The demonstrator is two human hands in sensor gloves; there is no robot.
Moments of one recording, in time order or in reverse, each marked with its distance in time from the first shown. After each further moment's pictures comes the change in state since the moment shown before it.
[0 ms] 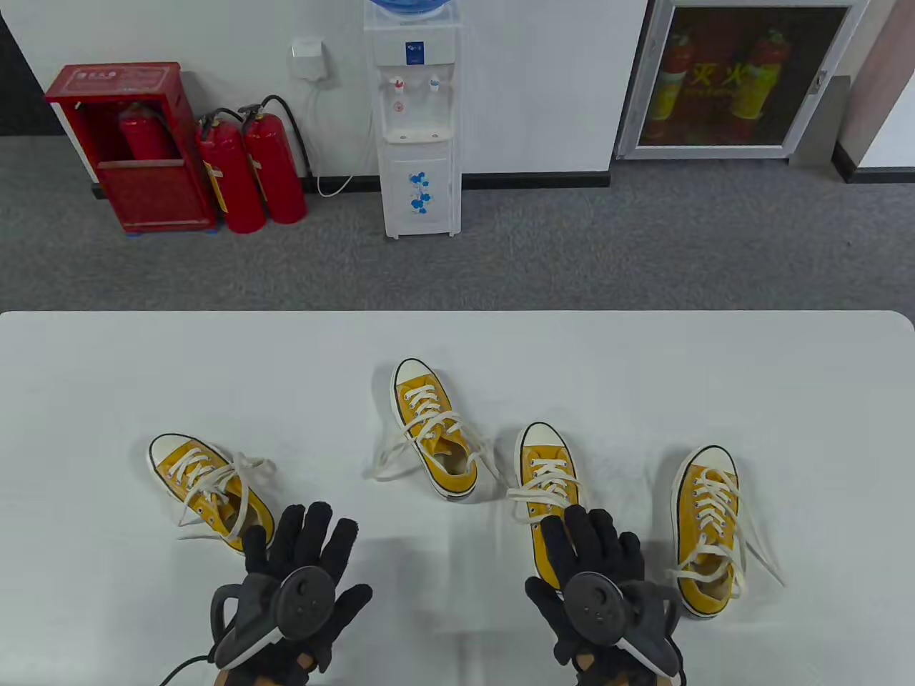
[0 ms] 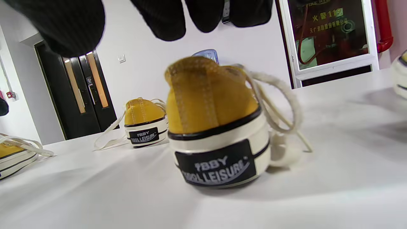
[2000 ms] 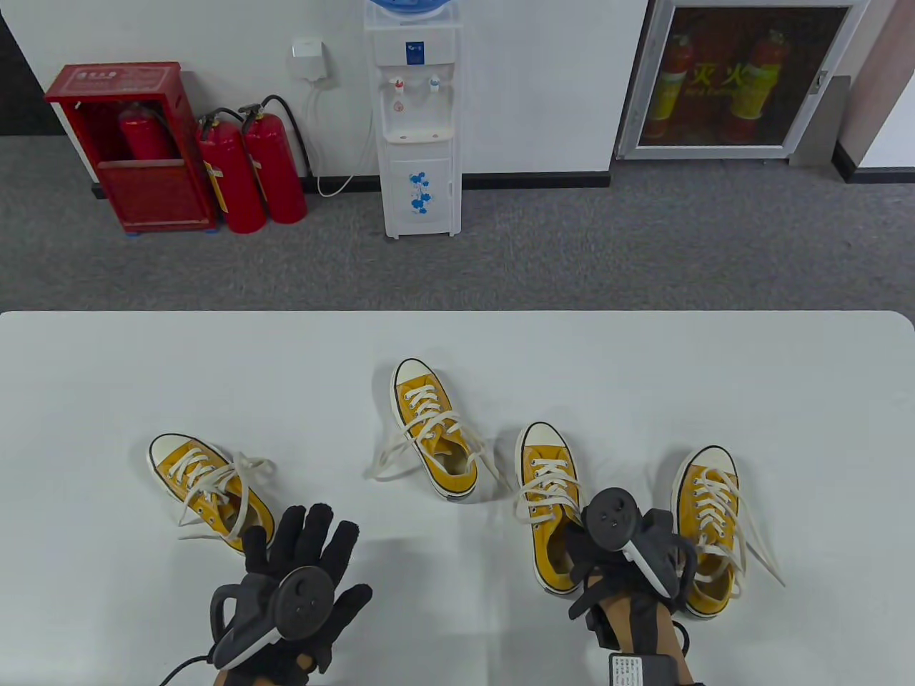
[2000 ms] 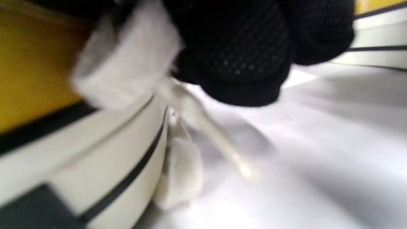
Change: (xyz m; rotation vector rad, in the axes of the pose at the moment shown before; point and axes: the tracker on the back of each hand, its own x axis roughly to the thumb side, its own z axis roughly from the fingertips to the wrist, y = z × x) left_hand -0.001 -0.001 -0.001 -0.001 -0.005 0.010; right_hand -0.059 0.025 -0.063 0.111 0.340 -0.008
